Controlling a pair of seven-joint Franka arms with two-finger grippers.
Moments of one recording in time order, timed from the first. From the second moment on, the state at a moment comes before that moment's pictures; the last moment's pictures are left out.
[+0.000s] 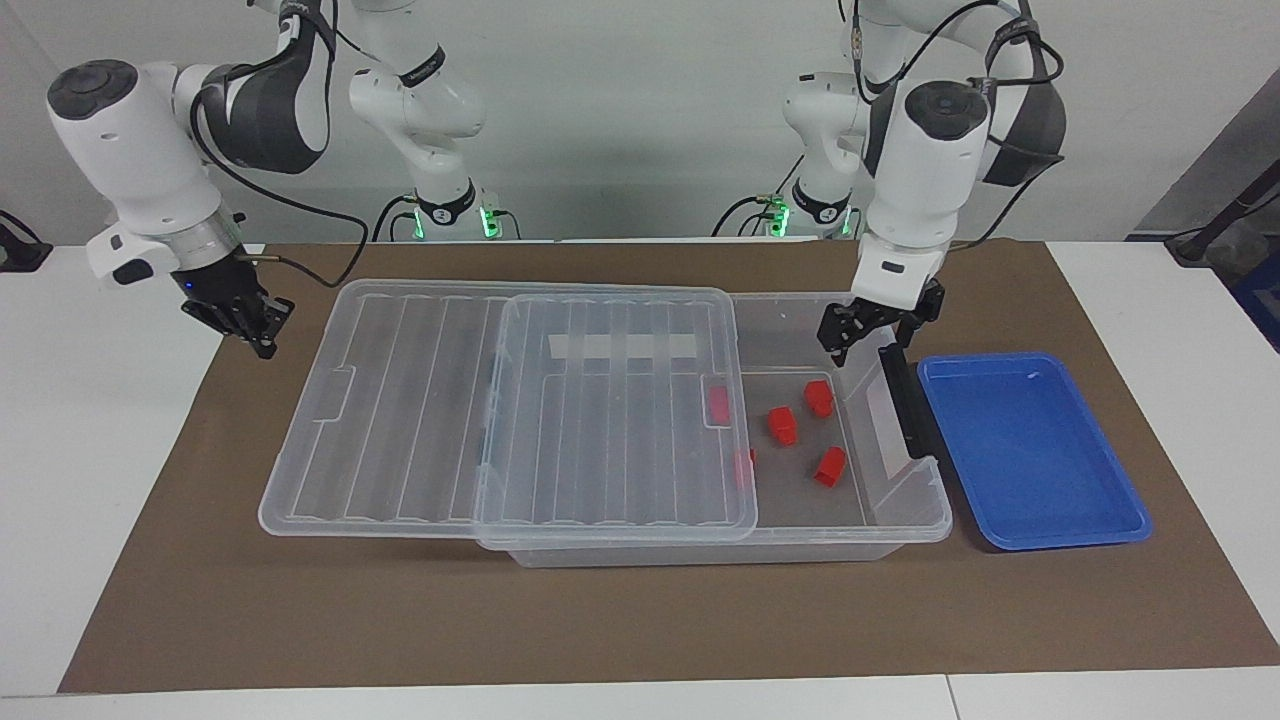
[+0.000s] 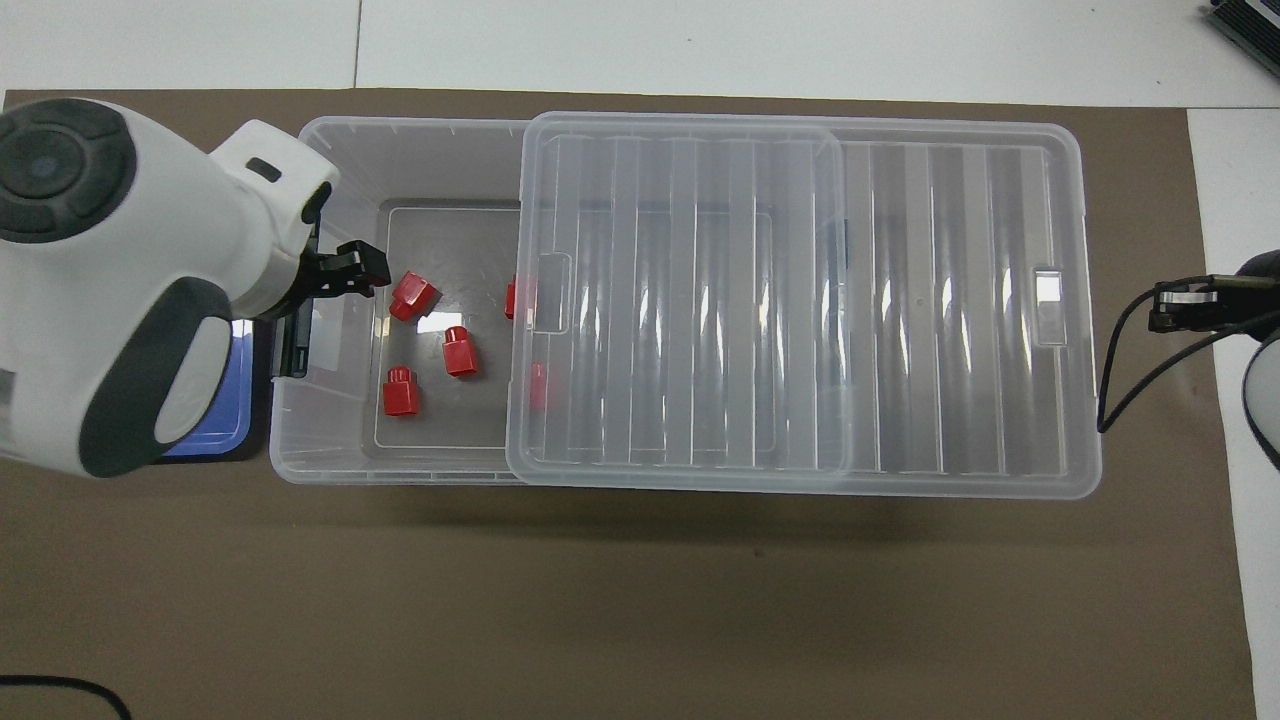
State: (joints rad) left arm -0.14 0.07 -0.14 -1.71 0.12 1.84 -0.49; right arm -0.25 0.02 0.09 -1.85 -0.02 1.95 0.01
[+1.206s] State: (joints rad) left arm 0.12 -0.05 -0.13 -1.73 0.04 1.75 -0.06; right arm -0.12 0.10 0.10 -1.85 -0.02 1.98 0.01
